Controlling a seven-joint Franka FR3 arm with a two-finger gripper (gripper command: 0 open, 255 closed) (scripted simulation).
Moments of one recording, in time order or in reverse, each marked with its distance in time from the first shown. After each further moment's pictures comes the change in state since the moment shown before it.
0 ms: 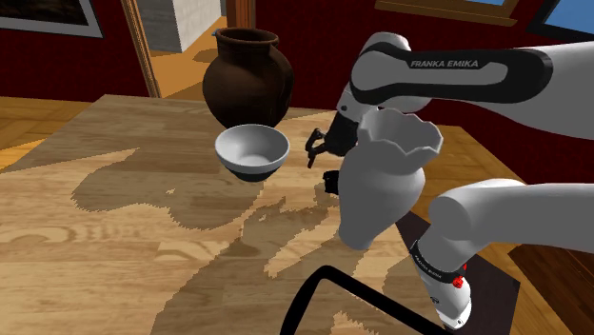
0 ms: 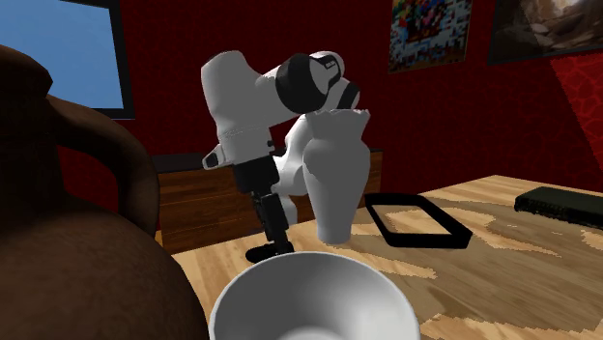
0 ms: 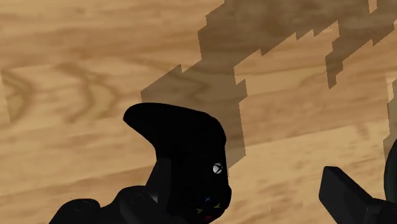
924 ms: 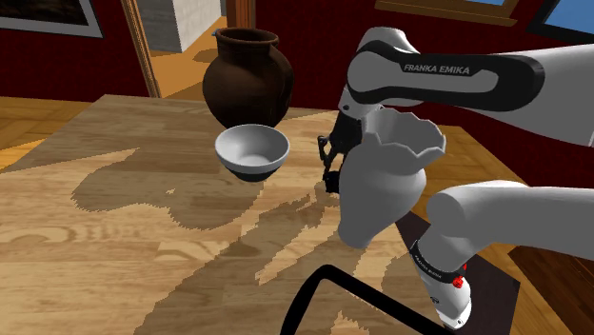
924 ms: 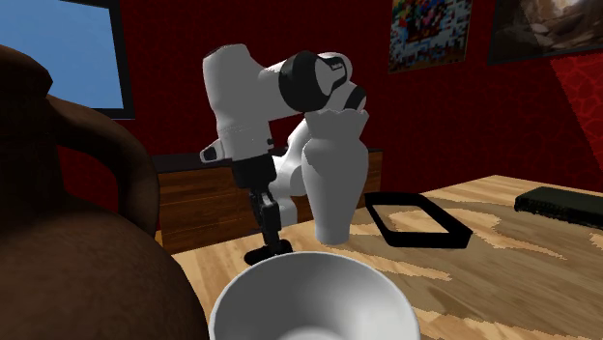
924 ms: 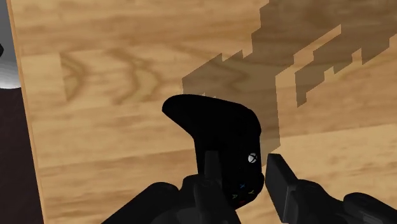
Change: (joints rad) arm -0.092 -0.041 0.057 0.035 -0.074 -0.103 -0.036
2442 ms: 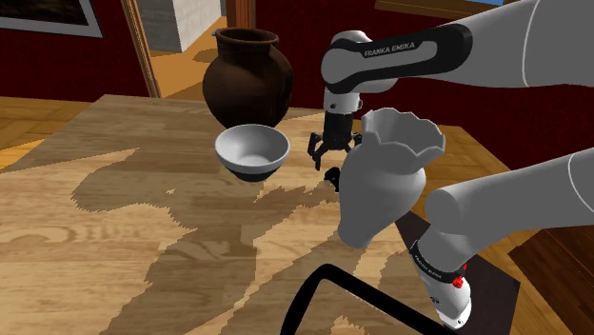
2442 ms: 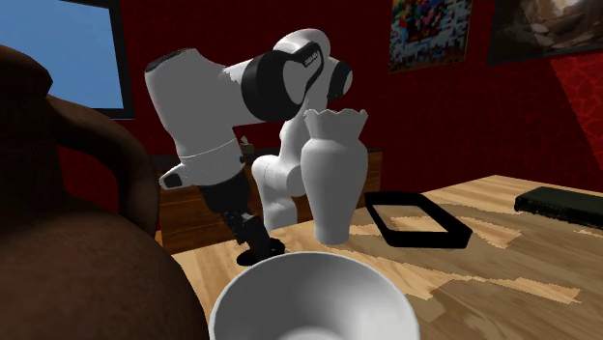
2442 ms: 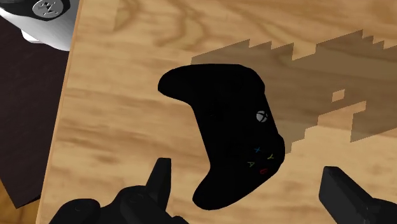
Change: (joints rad) arm -0.088 0.330 0.034 0.172 -0.194 -0.053 -0.192
